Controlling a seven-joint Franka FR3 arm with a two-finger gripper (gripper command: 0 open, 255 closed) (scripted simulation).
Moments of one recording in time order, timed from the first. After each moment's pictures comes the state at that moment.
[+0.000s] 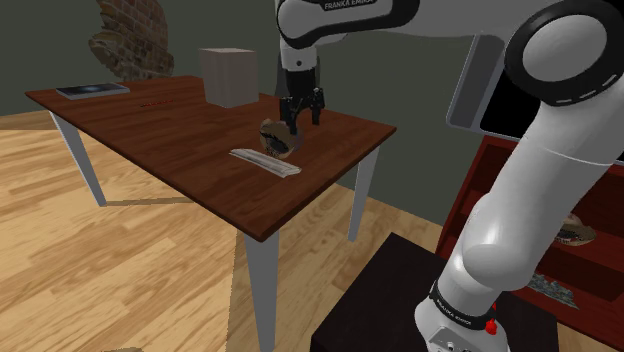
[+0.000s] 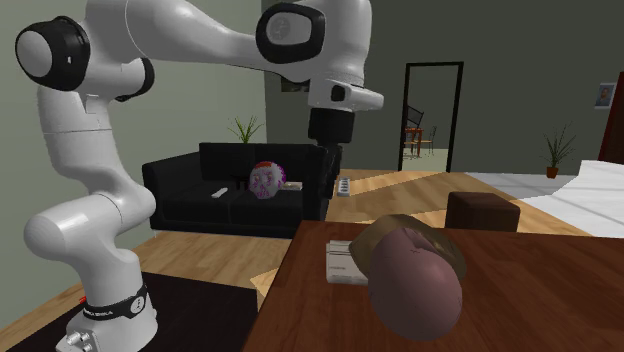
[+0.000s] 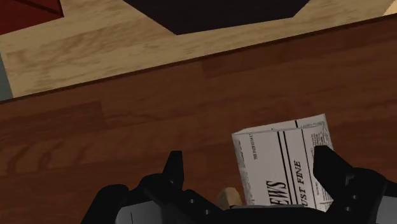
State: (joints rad) arm 0.02 -0.07 0.02 -1.79 -0.08 1.61 0.12
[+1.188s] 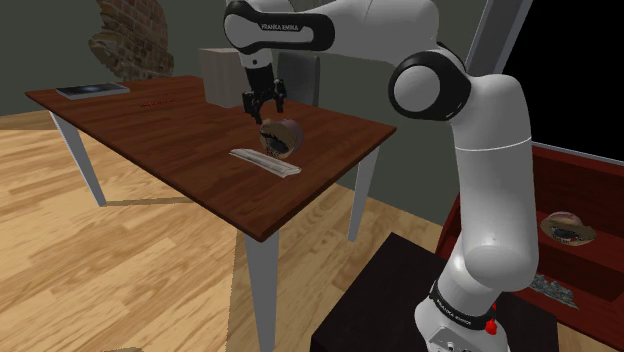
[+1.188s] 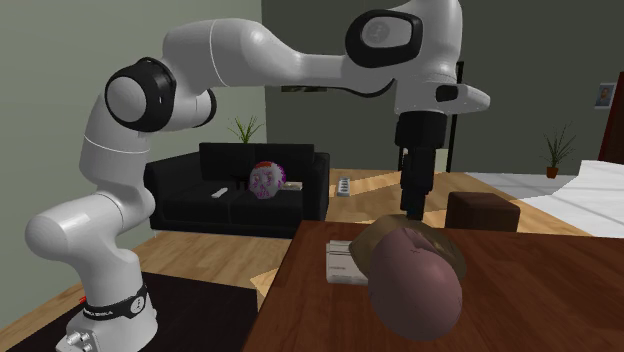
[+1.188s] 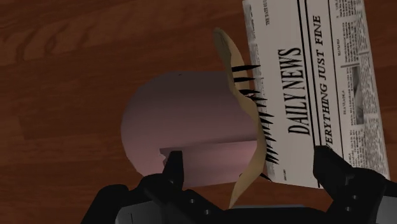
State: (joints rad) arm 0.06 0.44 0.02 -1.13 -0.22 1.49 0.10
